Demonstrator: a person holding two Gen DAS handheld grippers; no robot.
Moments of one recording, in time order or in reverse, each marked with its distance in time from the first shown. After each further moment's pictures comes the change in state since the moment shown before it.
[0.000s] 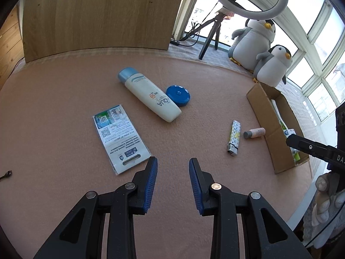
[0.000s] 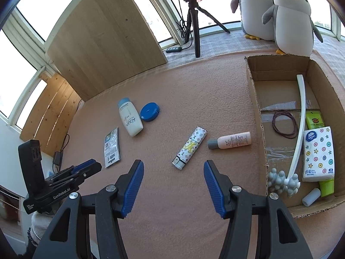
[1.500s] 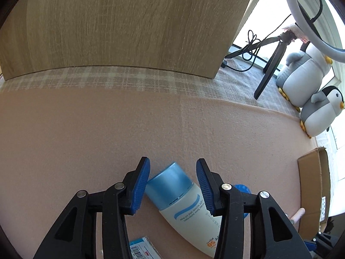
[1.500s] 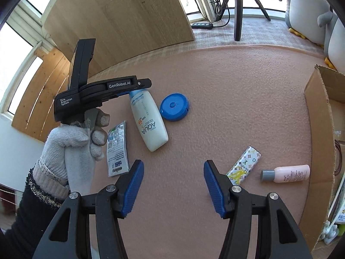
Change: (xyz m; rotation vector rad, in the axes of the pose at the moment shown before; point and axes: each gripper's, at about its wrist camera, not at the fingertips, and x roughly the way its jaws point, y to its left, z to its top) left arm 0.143 0.055 0.160 -0.086 0.051 0.081; right arm 0.082 0.055 0.036 -0.089 0.151 0.002
